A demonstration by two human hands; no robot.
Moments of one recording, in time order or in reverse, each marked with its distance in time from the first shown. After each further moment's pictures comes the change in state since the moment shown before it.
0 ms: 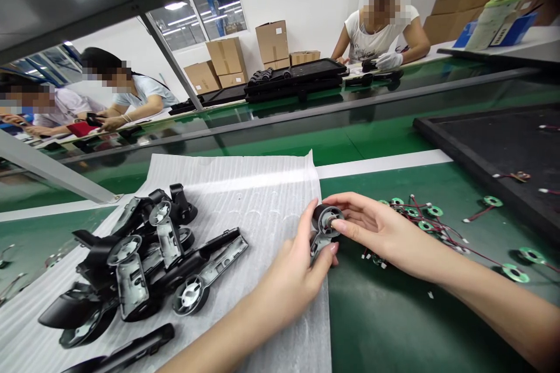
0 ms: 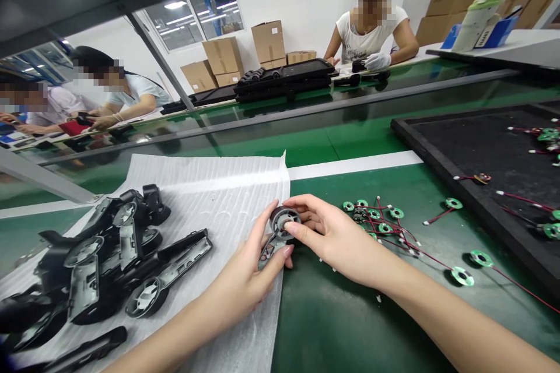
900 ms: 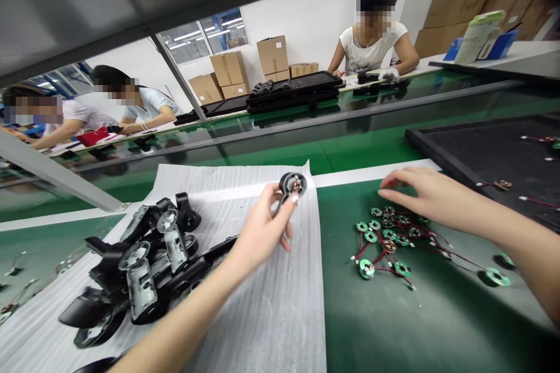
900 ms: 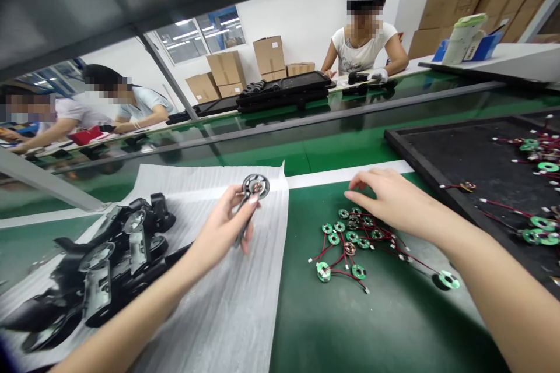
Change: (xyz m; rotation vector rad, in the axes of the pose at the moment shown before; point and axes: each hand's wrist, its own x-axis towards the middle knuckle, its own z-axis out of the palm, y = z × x) left_hand 0.033 0.008 -0.048 -0.059 0.270 0.080; right_hand 0.002 0.001 -0.103 -0.968 0.285 -0.051
